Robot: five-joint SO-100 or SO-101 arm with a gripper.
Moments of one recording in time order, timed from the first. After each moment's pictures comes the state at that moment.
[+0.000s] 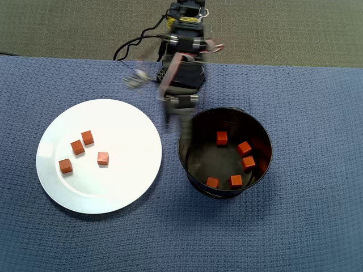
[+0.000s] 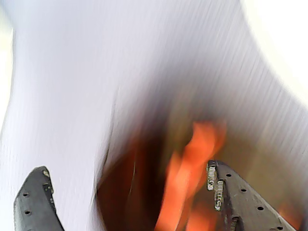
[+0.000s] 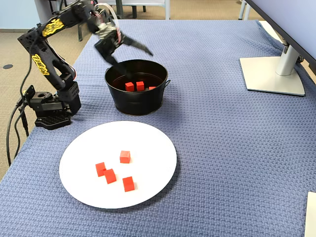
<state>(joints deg) 14.1 118.5 93.0 73.3 -39.6</state>
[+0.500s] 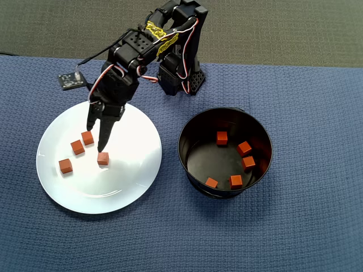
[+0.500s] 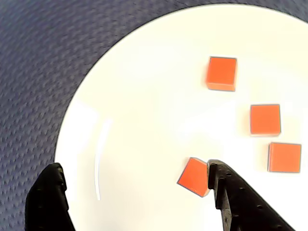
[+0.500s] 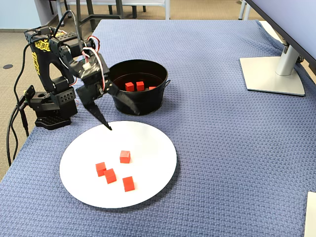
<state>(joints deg) 41.5 108.5 107.9 47.7 -65.0</state>
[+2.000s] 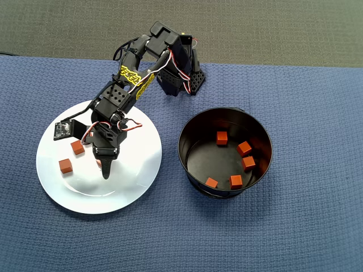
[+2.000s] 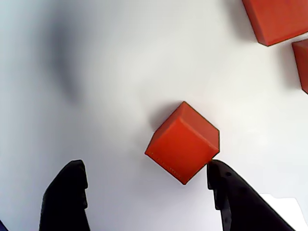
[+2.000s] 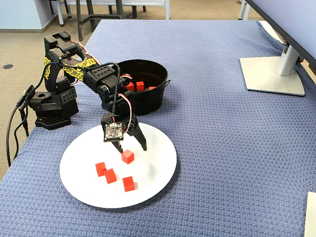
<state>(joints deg) 35.4 70.7 87.3 58.6 -43.6</state>
